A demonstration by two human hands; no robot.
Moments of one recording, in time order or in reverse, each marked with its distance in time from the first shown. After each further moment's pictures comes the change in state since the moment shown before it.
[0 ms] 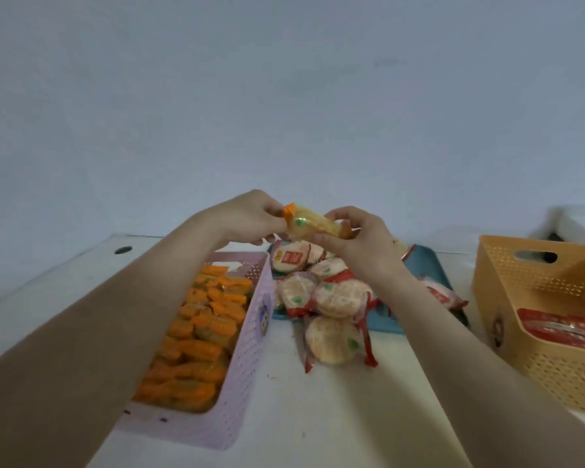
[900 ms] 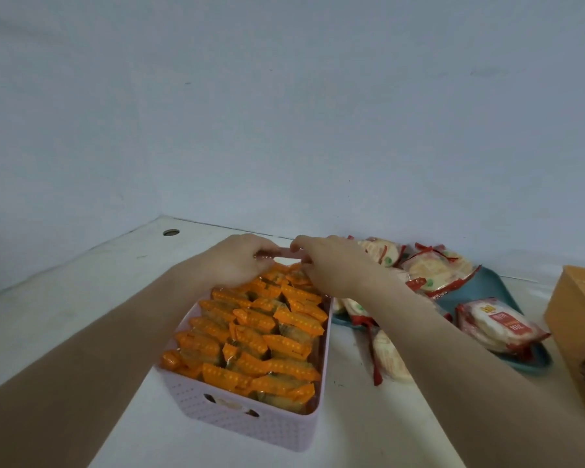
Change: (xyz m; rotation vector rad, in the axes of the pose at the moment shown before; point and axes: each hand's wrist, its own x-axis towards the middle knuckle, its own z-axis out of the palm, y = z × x) left_hand -0.047 -0.135 -0.020 0.228 0.071 -0.015; right_hand 0.012 -0.034 0.127 -0.979 -0.537 -0.323
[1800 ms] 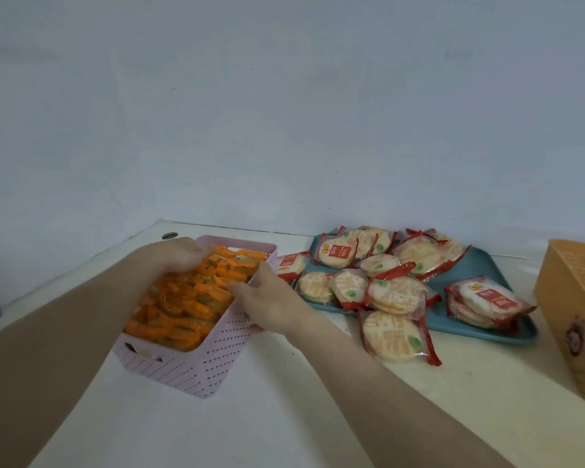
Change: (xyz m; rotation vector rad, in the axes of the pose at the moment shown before) left_hand -0.011 -0.036 -0.027 0.147 -0.108 -0.603; right_hand -0.028 -0.076 0.032 0.997 -0.194 0.246
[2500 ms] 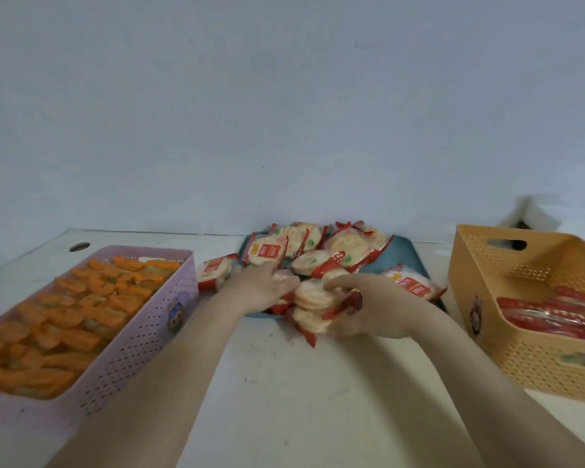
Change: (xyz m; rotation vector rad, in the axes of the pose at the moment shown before) left_hand -0.008 0.176 0.122 -0.009 -0.061 0.464; right_hand -0.086 0.123 -0.184 -0.611 0.156 0.117
